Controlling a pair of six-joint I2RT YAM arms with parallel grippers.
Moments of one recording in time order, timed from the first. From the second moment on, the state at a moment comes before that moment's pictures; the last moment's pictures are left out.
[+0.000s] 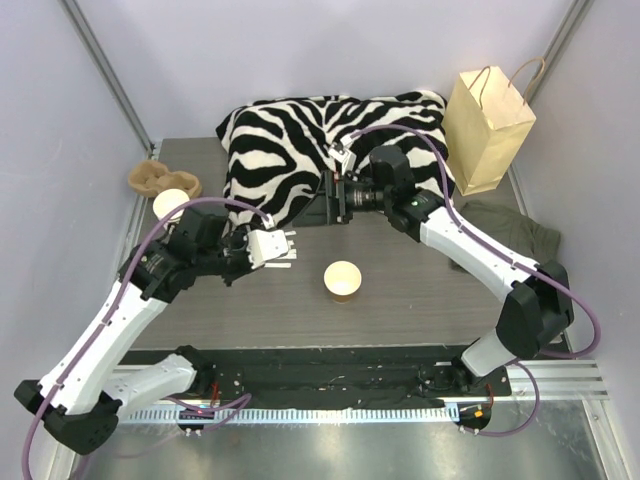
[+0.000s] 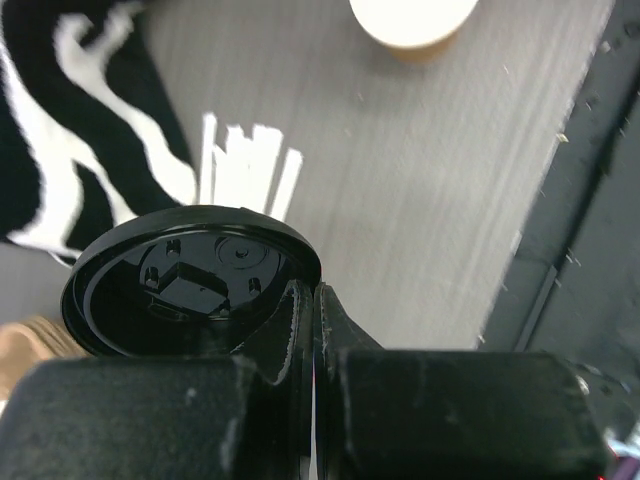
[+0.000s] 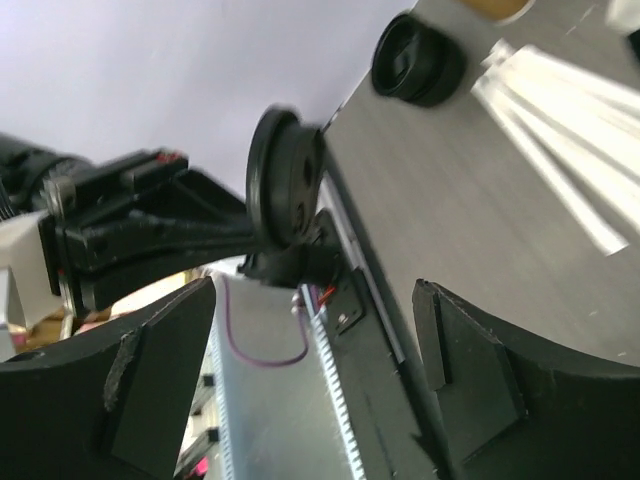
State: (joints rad) left arm -0.59 0.97 1.22 -1.05 0.26 0.67; right arm 0.59 1.54 1.32 -0.10 -0.79 0.68
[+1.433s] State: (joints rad) left arm -0.46 1.08 1.54 -1.01 0.33 0.13; right arm 0.53 1.47 1.40 -0.36 -0.69 0.27
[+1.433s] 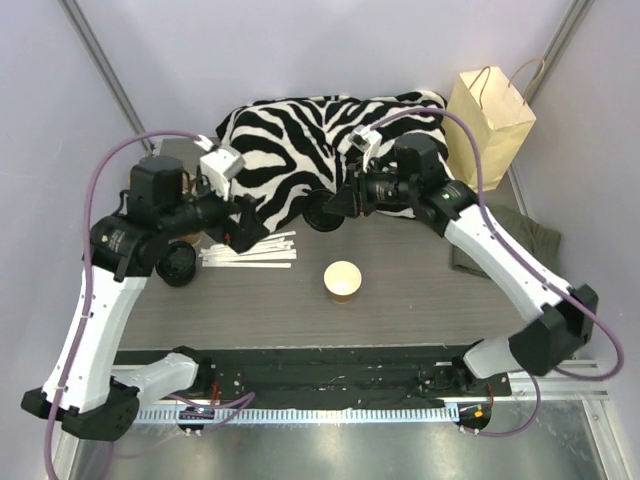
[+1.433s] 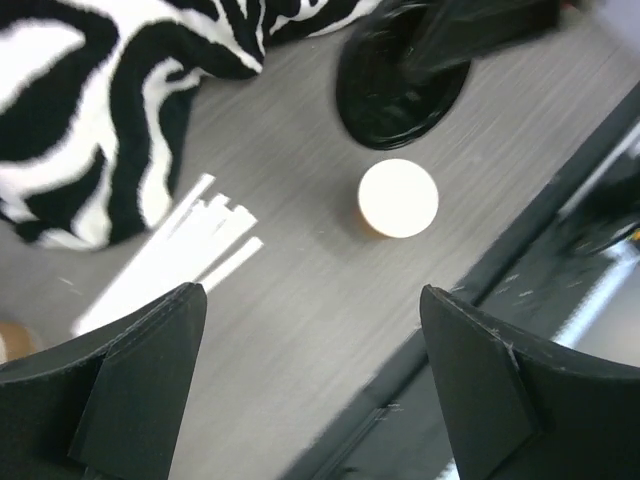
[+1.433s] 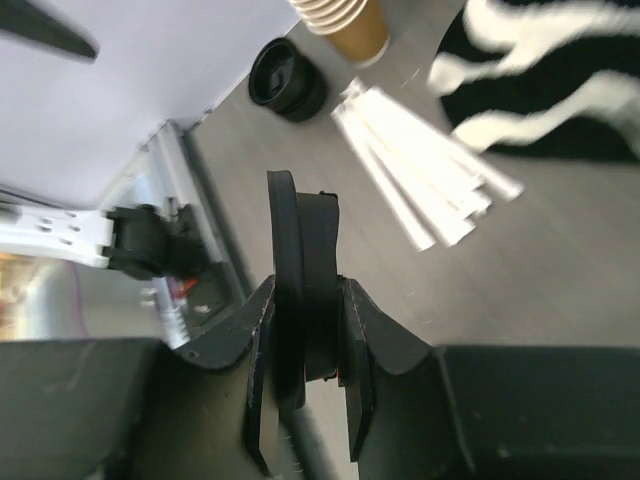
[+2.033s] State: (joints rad) left arm -0.18 1.12 1.09 -0.37 1.08 -1.06; right arm 1.13 0.87 0.74 0.20 0.11 -1.11
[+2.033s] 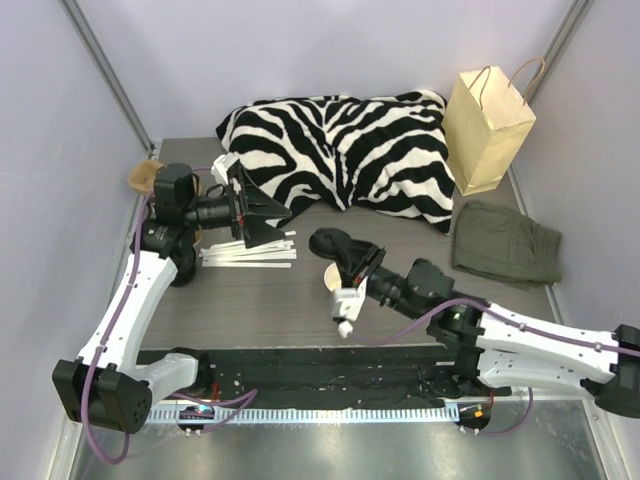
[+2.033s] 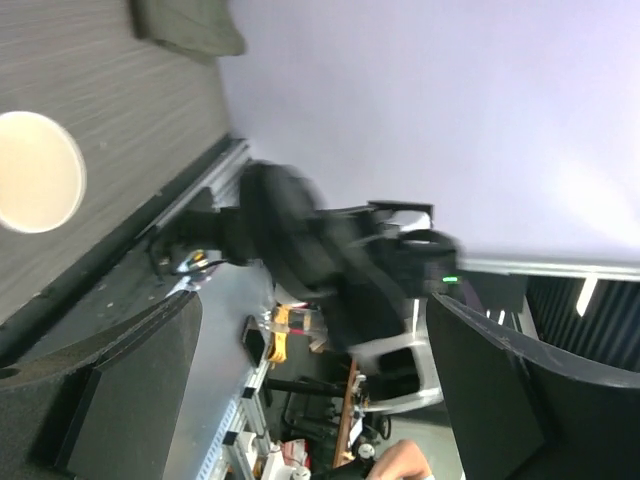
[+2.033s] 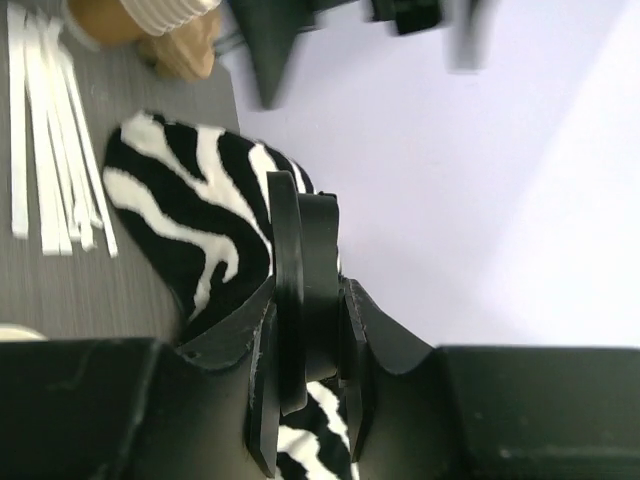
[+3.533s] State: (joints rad) left arm -0.37 1.07 0.76 0.18 1.04 -1.35; right arm 1.31 1.07 0.44 0.84 0.31 -1.74
